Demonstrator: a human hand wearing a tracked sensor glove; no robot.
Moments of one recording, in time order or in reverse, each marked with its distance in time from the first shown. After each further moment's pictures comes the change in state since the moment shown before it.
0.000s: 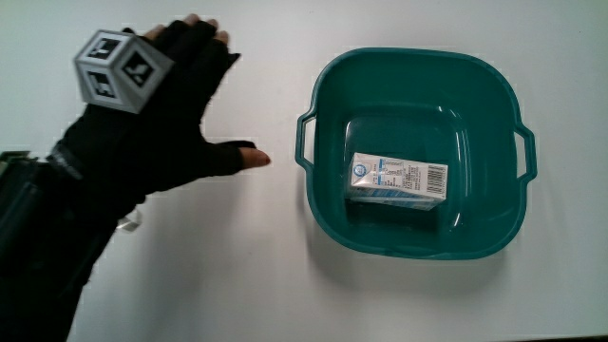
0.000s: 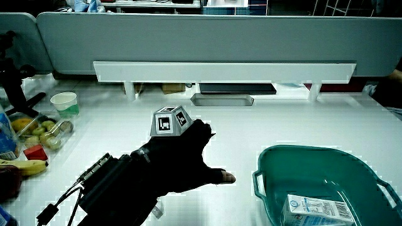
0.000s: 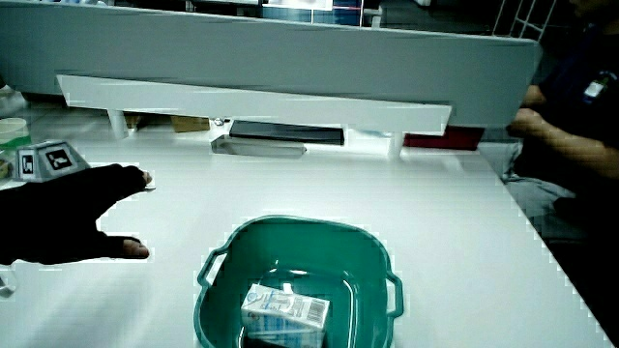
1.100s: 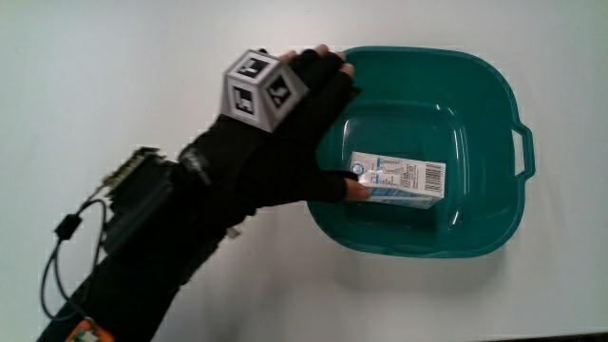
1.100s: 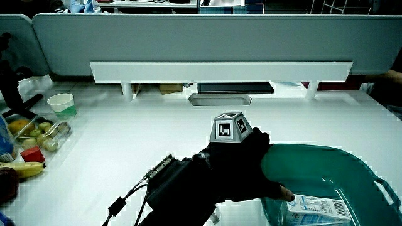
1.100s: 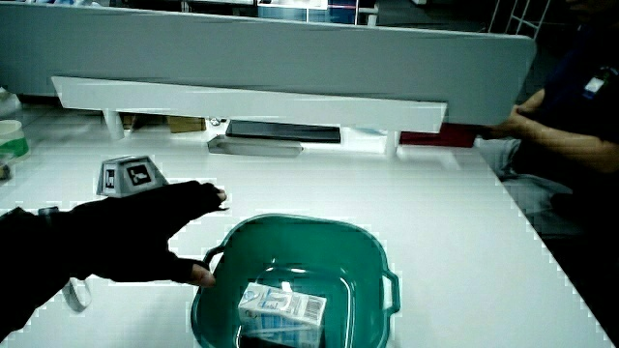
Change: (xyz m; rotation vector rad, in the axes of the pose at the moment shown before) arm 0.097 0.049 -0.039 -0.097 -0.129 -0.137
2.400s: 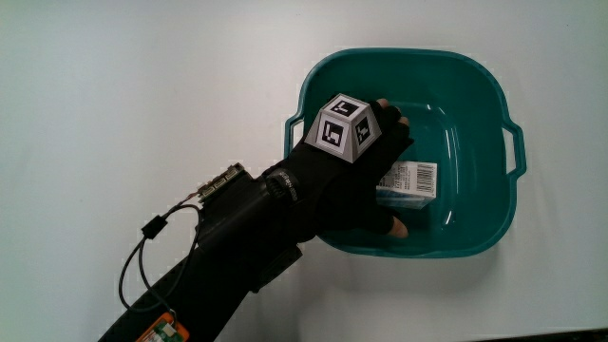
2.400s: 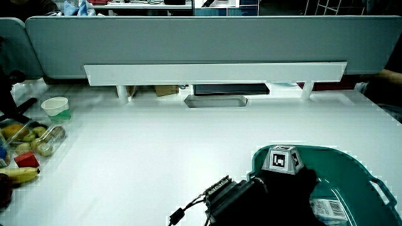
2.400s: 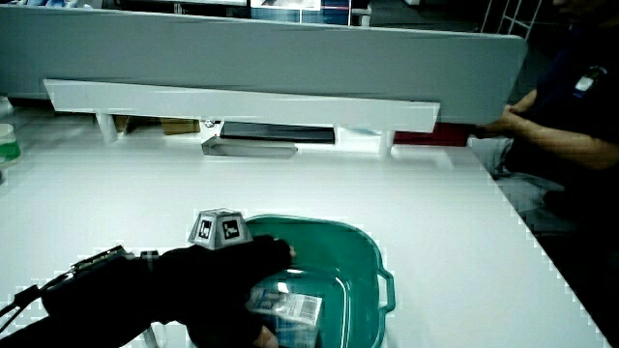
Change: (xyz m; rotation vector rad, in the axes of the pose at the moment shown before) arm 0.051 0.043 -0.063 -0.265 0.013 0.037
